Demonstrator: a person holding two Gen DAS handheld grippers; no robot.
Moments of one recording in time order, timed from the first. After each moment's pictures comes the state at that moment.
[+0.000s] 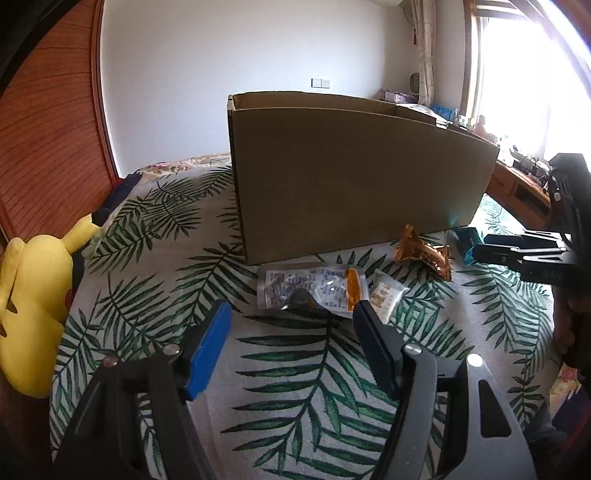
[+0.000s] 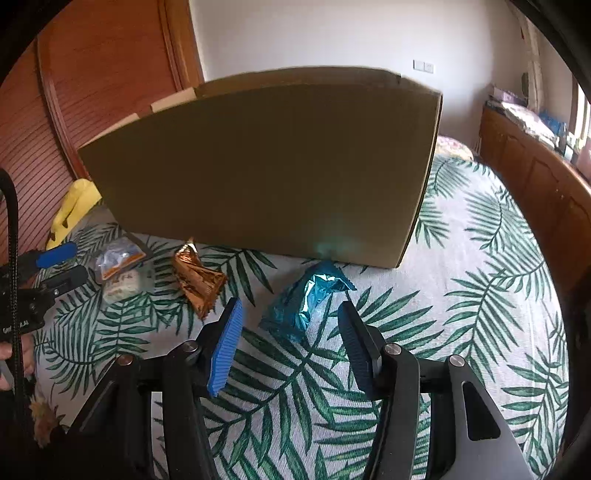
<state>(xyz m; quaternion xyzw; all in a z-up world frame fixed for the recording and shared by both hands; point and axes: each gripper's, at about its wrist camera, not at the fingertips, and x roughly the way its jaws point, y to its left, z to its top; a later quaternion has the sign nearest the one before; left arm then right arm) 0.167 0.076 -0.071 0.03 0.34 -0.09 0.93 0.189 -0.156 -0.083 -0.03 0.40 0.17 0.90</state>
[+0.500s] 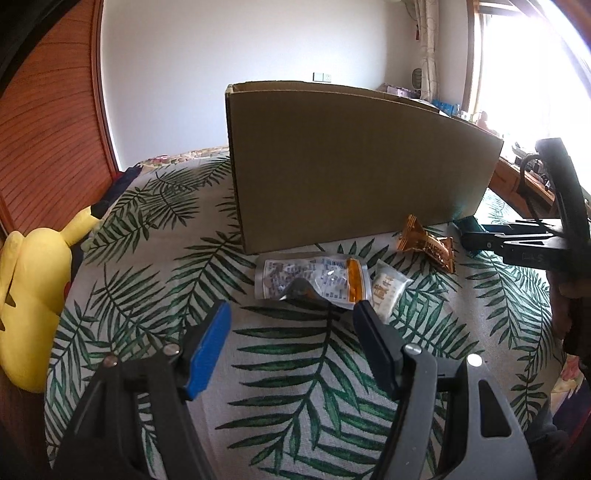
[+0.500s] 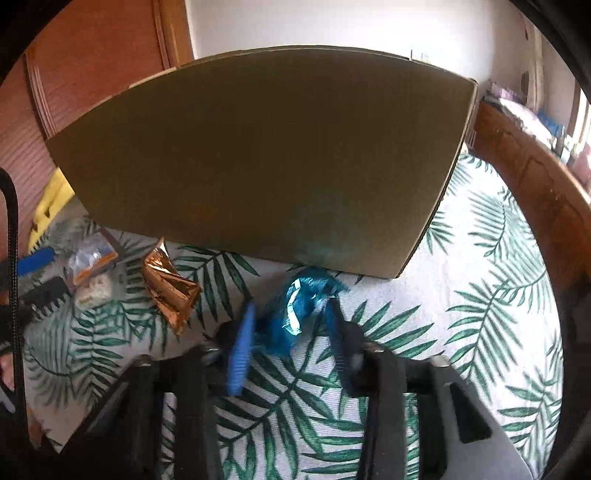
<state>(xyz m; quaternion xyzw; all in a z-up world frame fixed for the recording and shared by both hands) 0.169 0.075 -0.078 0.02 0.36 -0.09 0.93 0.213 -0.141 -0.089 -0.07 0.42 0.14 0.89</state>
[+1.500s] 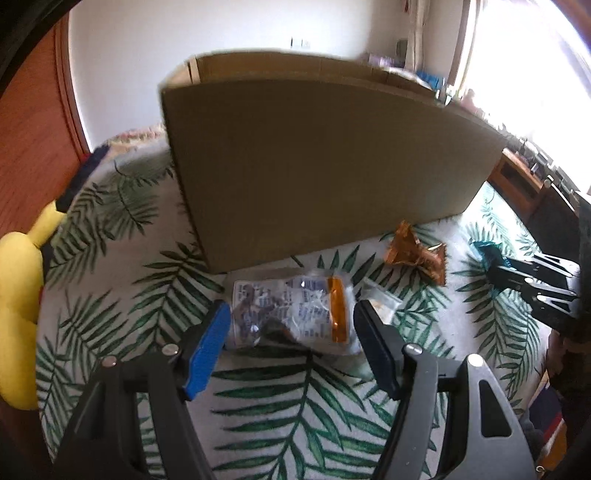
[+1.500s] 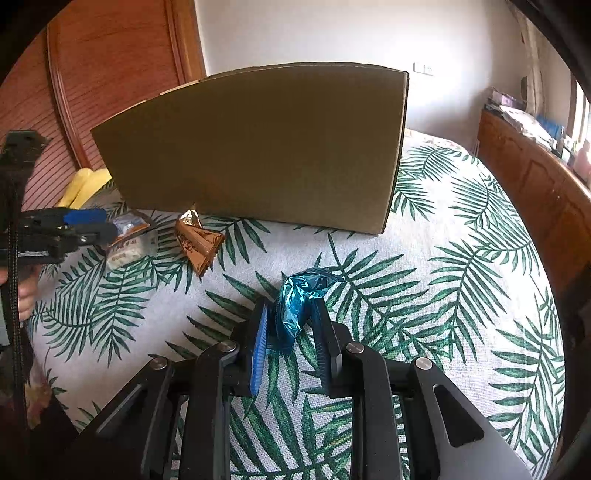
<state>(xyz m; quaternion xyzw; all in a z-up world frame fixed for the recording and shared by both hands) 0.223 0.064 -0.073 0.02 0.44 -0.14 0.89 0.156 -0.169 -0.090 -0.04 0.39 0.17 0.91</state>
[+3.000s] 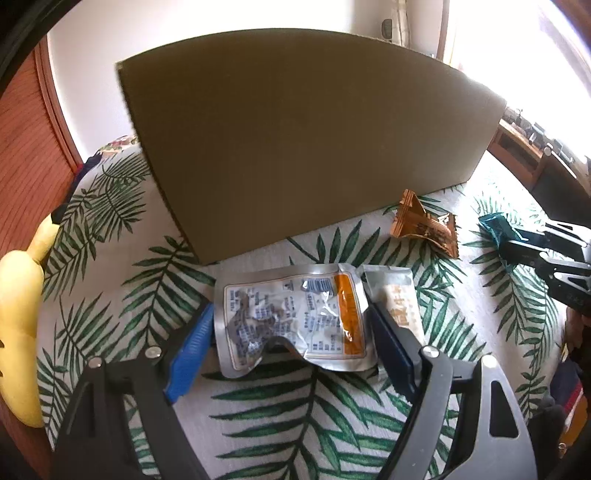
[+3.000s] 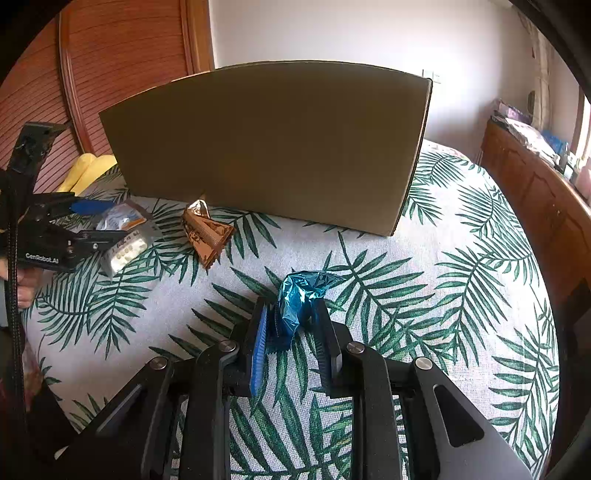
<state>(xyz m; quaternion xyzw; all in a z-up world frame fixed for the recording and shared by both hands) 0.215 0.058 -0.080 0.06 0.44 -0.15 0.88 0.154 -0.156 -0.093 -0.07 0.39 0.17 0.90</state>
